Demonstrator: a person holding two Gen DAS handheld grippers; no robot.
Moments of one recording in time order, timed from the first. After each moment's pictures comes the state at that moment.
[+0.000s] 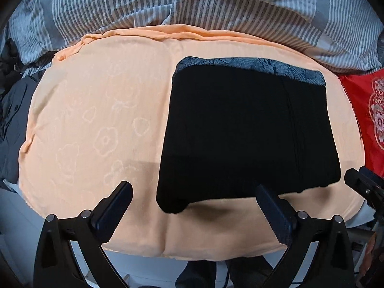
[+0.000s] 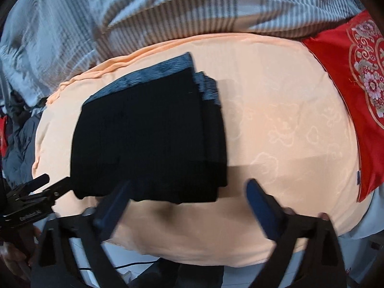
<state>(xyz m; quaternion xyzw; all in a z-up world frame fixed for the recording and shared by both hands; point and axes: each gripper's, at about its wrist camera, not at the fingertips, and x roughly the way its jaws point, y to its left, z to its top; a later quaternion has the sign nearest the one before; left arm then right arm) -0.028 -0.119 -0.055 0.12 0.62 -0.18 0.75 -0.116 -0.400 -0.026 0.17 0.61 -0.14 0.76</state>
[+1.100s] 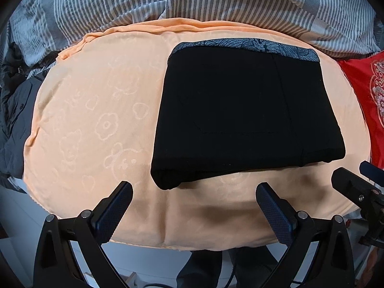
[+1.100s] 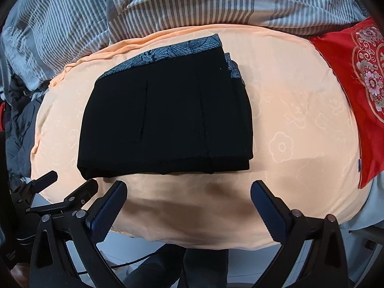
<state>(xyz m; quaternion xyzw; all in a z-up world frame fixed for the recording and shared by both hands) -0.056 -0.119 -0.059 0.14 0.62 -0.18 0.75 -0.123 -0.359 -0.029 0.16 0.64 -0.14 0.74</state>
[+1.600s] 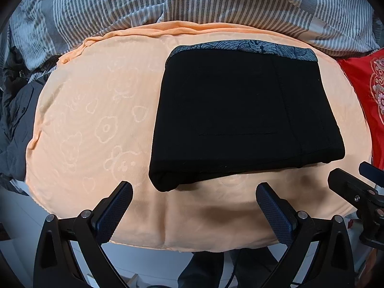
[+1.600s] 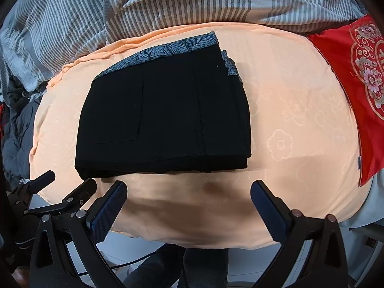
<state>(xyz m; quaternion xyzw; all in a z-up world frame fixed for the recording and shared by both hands) -0.059 -0.124 -0.056 0.15 0.61 -0.18 0.76 -0.123 -0.361 -0.031 0.16 0.64 -0.14 0.74</state>
